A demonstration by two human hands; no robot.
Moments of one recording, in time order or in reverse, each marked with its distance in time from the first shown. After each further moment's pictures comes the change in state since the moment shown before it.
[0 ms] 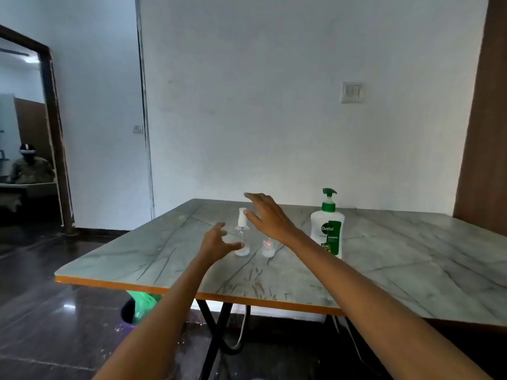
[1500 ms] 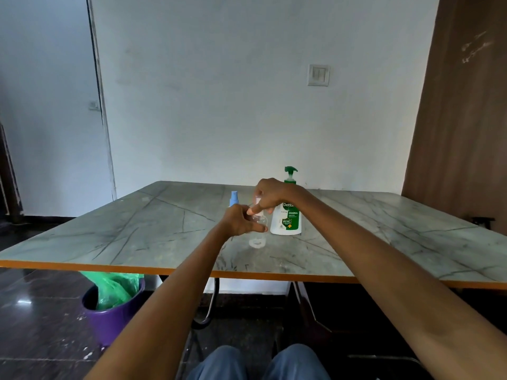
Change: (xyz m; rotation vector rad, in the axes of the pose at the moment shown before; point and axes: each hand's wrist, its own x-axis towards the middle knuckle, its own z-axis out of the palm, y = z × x) left_hand -0.019 0.091 0.070 -0.059 -0.343 0.217; right_hand -0.027 0.016 -0.084 -0.252 -0.515 0.342
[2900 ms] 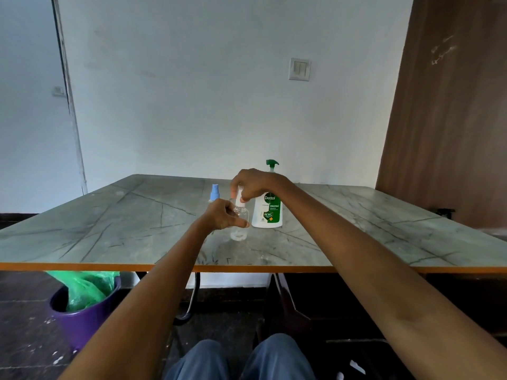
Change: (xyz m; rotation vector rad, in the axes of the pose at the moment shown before) left_hand 0.001 0.001 0.003 0.004 -0.029 -0.001; right_hand 0.002 0.002 -0.007 -0.072 0.004 -0.037
